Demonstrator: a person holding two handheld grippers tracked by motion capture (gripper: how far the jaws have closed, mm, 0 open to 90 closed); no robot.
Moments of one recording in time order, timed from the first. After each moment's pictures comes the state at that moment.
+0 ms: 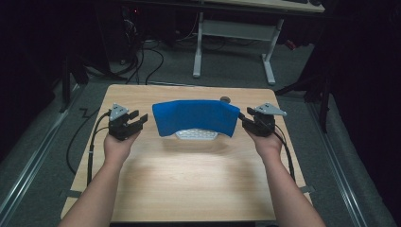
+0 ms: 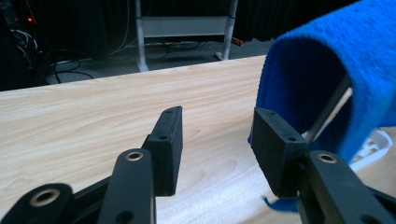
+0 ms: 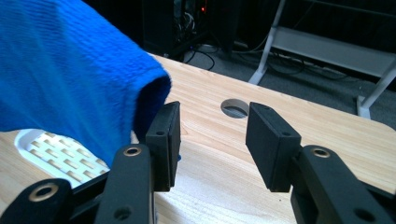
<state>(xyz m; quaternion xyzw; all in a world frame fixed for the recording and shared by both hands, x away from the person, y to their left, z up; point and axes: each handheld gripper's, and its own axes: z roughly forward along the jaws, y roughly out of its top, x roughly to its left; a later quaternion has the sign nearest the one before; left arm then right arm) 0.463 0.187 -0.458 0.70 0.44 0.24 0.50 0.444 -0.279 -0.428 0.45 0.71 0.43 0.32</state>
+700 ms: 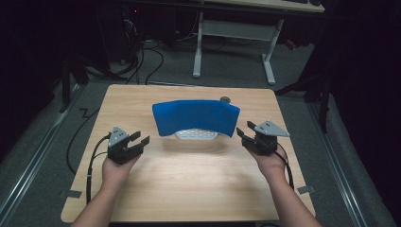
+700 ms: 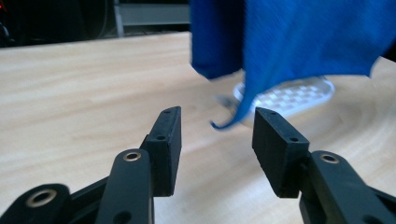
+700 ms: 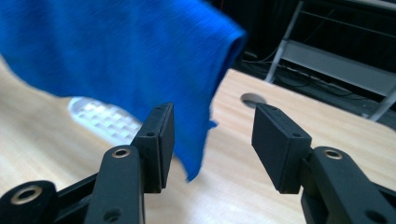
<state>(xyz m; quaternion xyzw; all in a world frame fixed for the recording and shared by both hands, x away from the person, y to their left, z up) 0.396 0.182 -0.489 0.72 0.42 0.21 0.51 0.384 -0.270 -0.434 0.41 0.73 0.44 0.33</state>
